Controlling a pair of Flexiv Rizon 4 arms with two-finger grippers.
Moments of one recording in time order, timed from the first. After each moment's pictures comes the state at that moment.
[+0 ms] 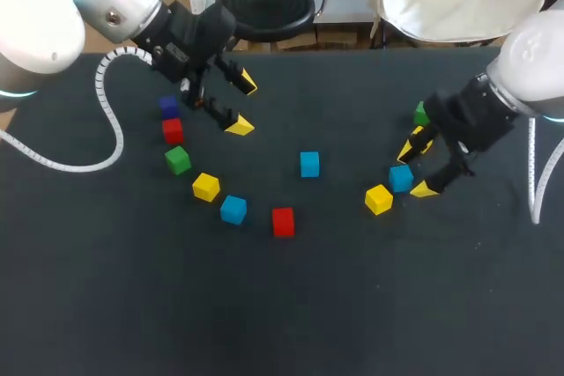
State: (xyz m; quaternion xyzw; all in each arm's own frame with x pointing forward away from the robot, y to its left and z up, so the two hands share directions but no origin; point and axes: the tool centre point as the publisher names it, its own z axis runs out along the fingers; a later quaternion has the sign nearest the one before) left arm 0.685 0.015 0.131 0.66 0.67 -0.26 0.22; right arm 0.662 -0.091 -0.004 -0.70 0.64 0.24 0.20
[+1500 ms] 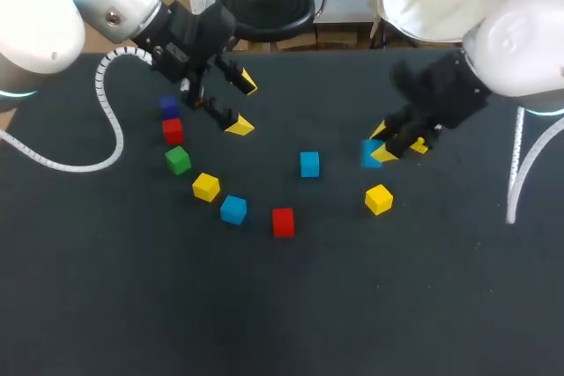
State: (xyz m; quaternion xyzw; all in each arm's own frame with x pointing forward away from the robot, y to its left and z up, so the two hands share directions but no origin) left arm 0.685 0.015 0.131 0.66 0.67 -0.26 0.22; right arm 0.657 -0.026 0.066 -0.62 0.71 0.24 0.22
